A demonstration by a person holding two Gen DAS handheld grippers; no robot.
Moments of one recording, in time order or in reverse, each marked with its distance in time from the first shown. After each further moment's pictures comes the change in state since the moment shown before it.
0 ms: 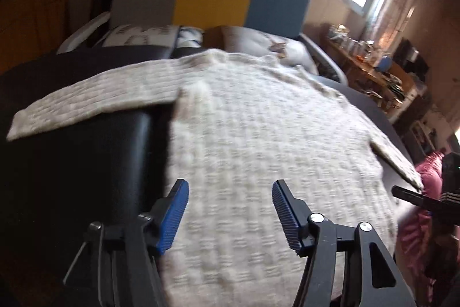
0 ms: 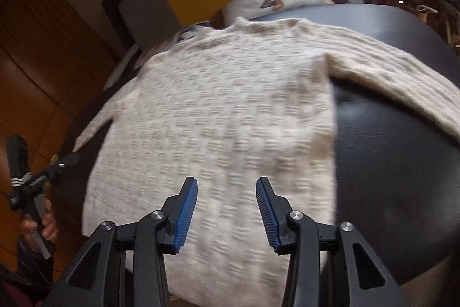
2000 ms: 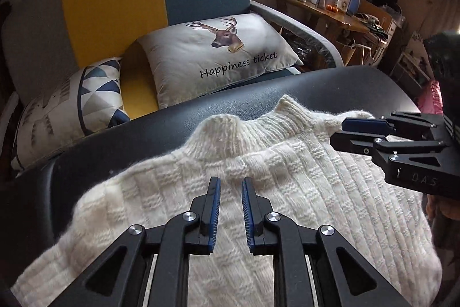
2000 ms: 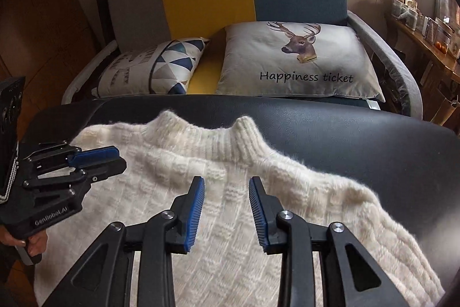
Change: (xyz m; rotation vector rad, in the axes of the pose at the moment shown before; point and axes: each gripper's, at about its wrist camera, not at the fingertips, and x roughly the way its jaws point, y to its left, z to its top) left arm 0.247 -0.087 0.195 0.360 0.129 -0.018; right arm 0.178 0.031 0.262 -0.242 -0.021 -0.102
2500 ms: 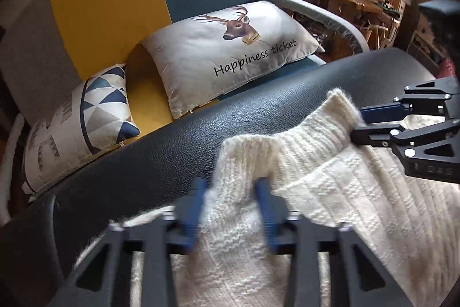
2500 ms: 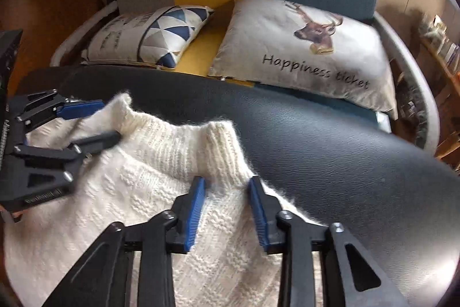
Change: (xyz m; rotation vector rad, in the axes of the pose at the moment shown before) left arm 0.046 0.019 0.016 0.023 0.007 0.092; right arm 0.057 -0.008 0.019 -0.209 0.094 -0.133
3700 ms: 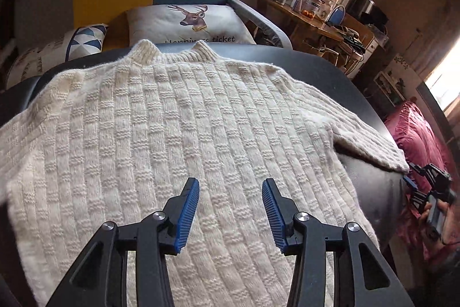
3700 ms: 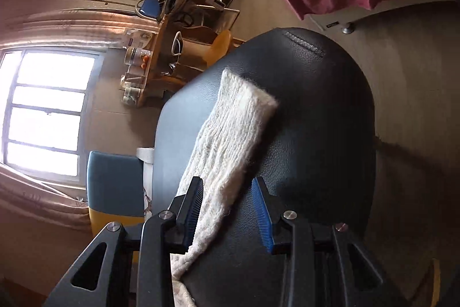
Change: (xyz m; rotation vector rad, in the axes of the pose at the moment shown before) left arm -0.149 -0.115 -0.131 -0.185 -0.010 -0.245; right arm -0.234 -0.223 -0.522 1.771 -0.556 0.142
